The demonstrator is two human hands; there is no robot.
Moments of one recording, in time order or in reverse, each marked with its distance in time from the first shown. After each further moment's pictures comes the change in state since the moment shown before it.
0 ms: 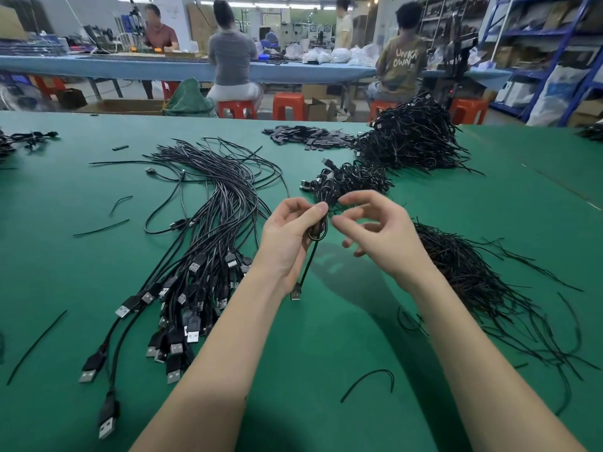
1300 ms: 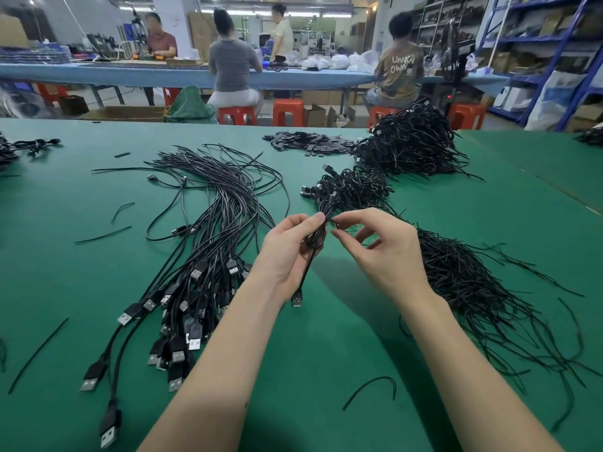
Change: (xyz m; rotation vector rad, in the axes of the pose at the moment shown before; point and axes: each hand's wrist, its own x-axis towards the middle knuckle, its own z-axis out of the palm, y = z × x) left_hand 0.003 0.001 -0.006 0.003 0.034 -0.177; right_hand -0.004 0.018 0.005 -0.439 0.196 -0.510
